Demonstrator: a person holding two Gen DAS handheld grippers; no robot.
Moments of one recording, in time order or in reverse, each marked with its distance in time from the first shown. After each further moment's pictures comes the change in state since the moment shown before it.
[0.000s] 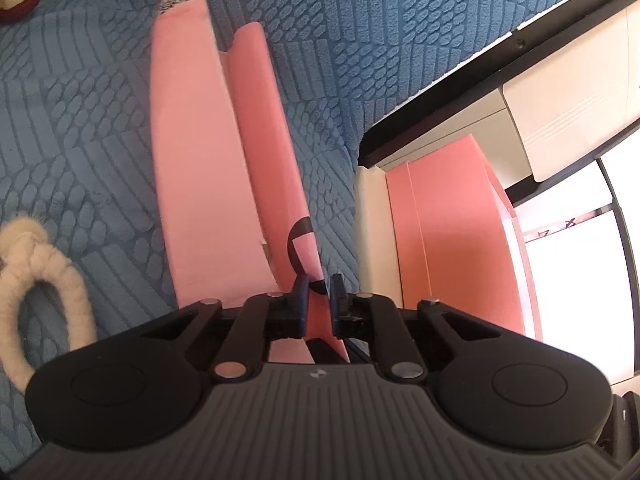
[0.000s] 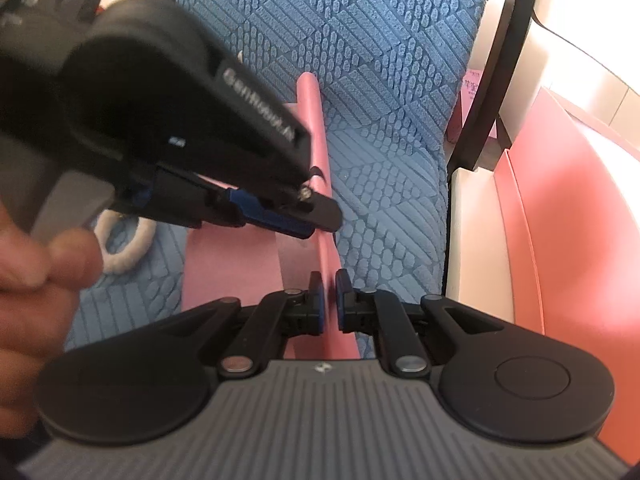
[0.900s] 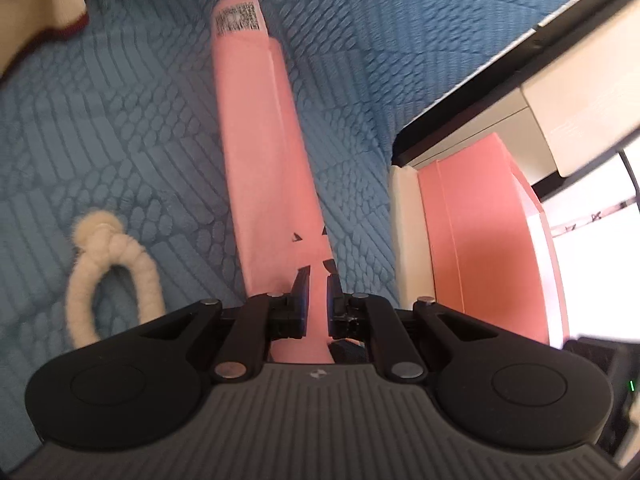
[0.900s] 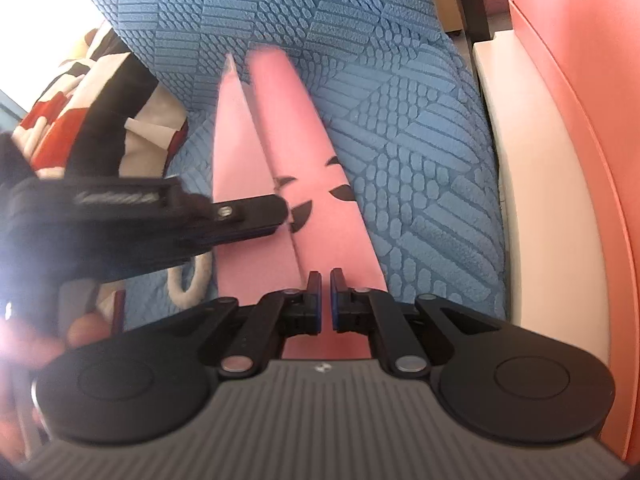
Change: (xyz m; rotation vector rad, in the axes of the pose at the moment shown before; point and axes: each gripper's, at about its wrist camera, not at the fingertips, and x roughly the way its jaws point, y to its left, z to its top) left arm -0.028 0.000 -0.004 0.032 -0.013 0.126; right arm 0.014 -0.054 -0.007 0.451 0.185 0.380
